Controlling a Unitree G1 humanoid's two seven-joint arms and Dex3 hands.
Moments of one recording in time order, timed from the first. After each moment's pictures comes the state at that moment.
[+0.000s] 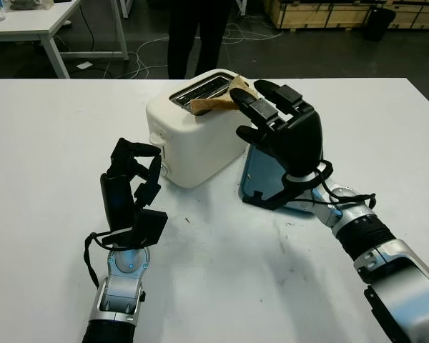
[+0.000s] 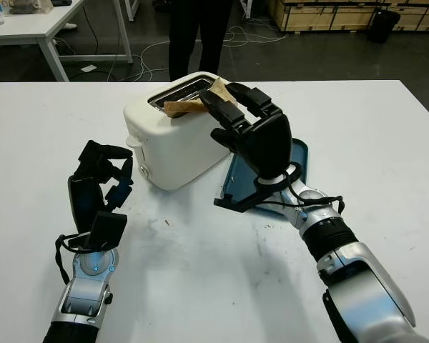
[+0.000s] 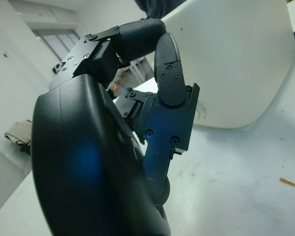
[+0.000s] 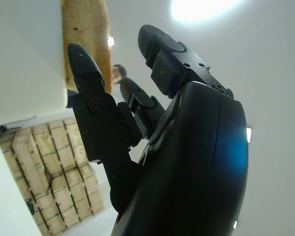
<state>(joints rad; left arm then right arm) -0.07 -0.02 -0.02 0.09 0.33 -0.39 0.42 -0.72 -0.39 0.43 0.70 -1.00 -0.40 -1.01</state>
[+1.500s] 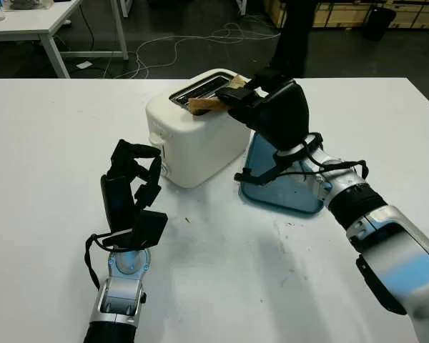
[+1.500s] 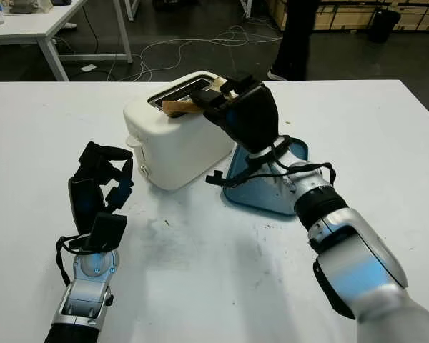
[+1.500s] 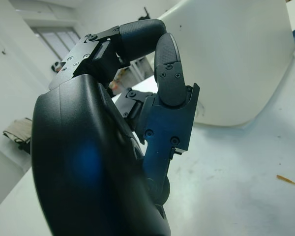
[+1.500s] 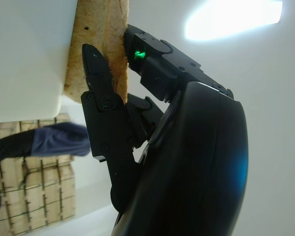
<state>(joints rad) -0.05 -0.03 -0.02 0.08 0.33 -0.39 0.42 -0.93 -0.39 0.57 0.85 -1.07 -0.29 -0.97</state>
